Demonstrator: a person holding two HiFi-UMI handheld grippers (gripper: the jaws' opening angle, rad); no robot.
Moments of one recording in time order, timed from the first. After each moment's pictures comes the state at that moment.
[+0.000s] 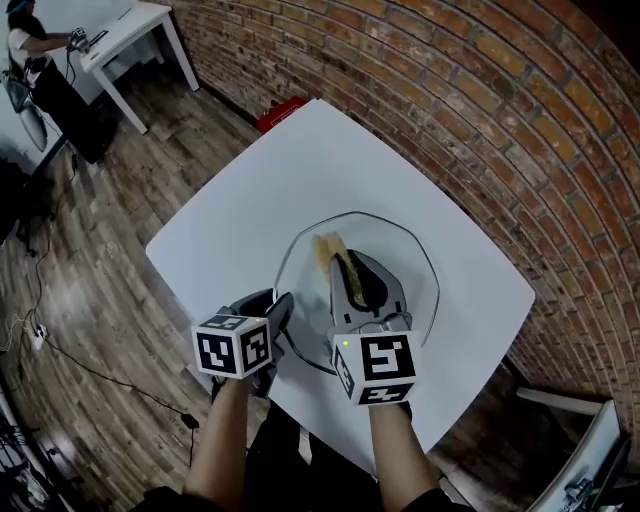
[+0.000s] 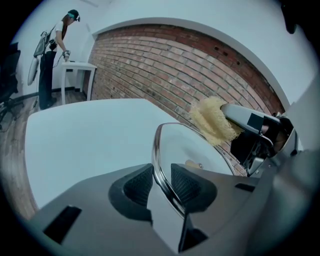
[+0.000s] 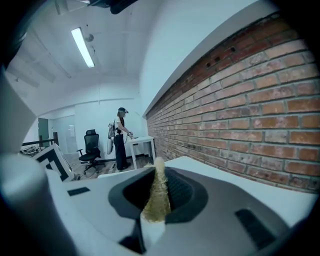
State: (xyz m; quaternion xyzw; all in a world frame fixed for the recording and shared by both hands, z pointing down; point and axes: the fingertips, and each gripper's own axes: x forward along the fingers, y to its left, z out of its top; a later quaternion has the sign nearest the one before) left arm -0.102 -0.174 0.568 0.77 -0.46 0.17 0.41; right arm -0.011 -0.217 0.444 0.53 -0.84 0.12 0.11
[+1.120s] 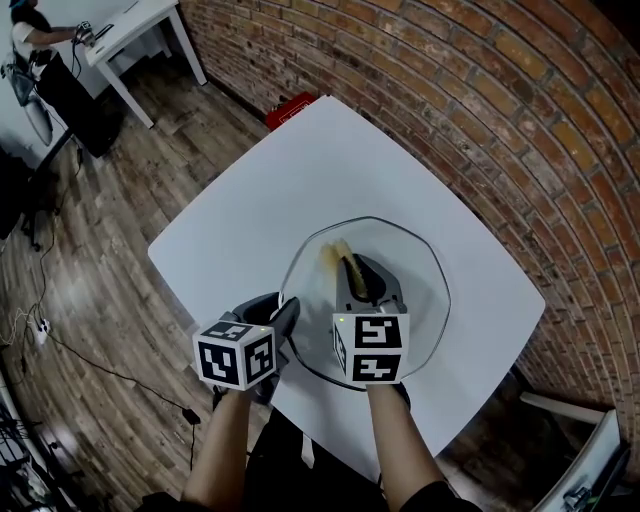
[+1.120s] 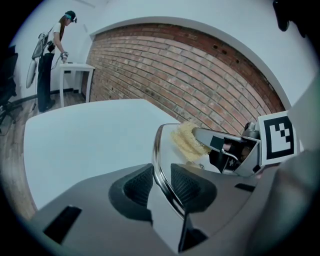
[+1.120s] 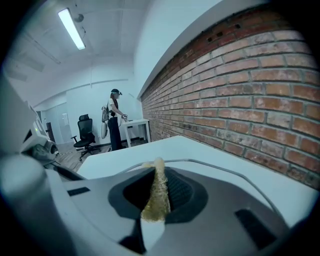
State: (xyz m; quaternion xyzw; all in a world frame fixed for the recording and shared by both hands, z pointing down) left arm -0.105 -0.179 0.567 0.77 -0.46 0.18 0.40; right arm -0.009 -0.241 0.522 0.53 -0.81 0.17 0.20
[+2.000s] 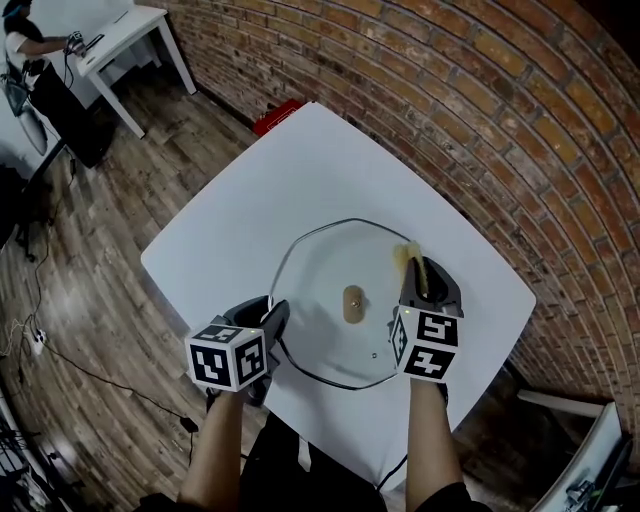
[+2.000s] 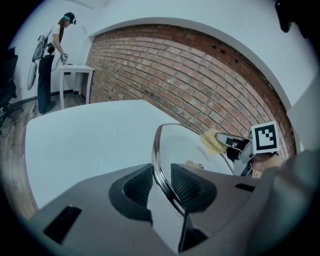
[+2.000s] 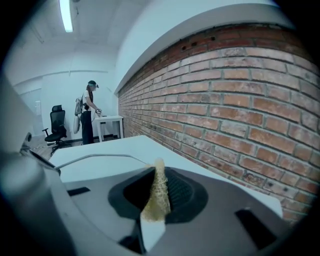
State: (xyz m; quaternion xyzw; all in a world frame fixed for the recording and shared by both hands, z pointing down) left arm -0.101 -0.177 0.565 0.77 -0.46 0.18 0.40; right arm 0.133 -0.242 0.506 0.65 -0.71 0.14 0.23
